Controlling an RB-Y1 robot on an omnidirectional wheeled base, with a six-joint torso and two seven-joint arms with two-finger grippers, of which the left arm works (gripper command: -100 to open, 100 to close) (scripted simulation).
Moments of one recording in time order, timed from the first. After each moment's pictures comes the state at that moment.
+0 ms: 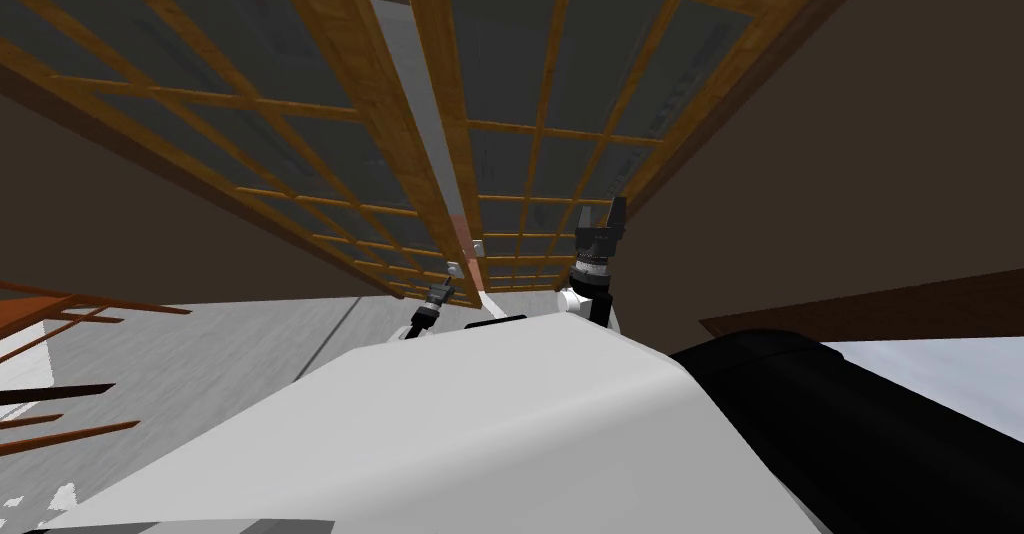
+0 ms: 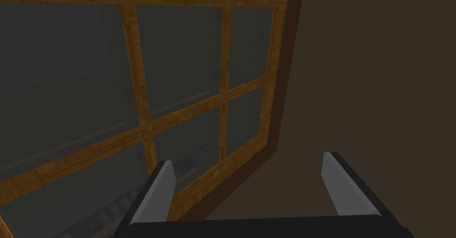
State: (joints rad) arm -0.06 0.21 -0.03 -0.64 -0.36 -0.98 -1.14
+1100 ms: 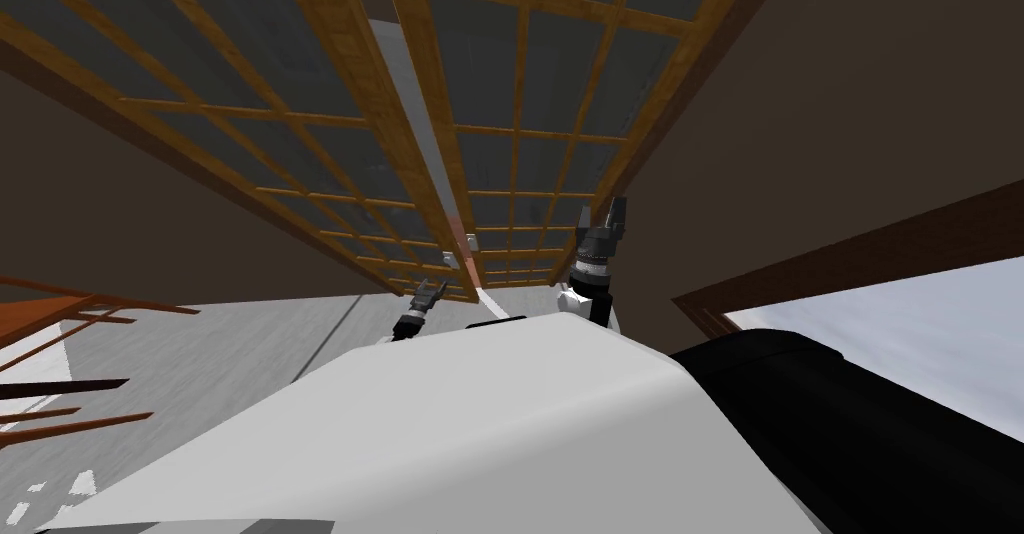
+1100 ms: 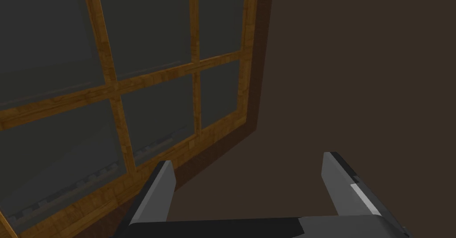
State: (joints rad) arm -0.03 0.29 0.01 -0.61 -0.31 -1.04 -1.11
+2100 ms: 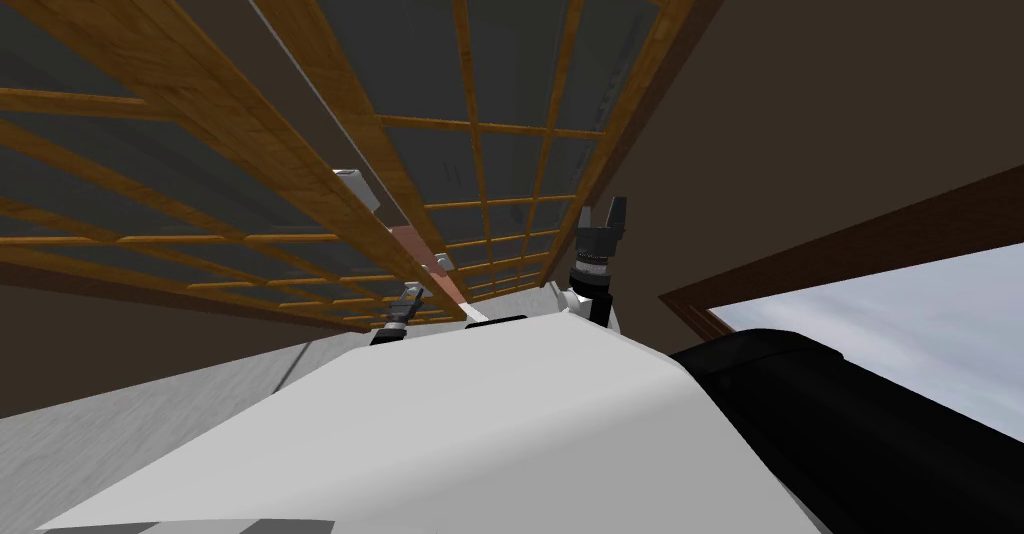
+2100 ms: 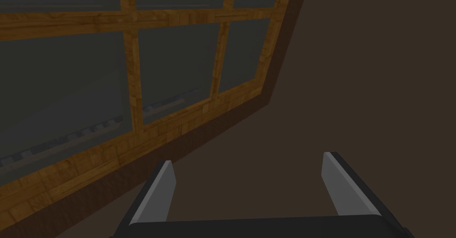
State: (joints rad) arm 0.02 0.34 0.11 -0.54 -0.23 -1.09 -1.12
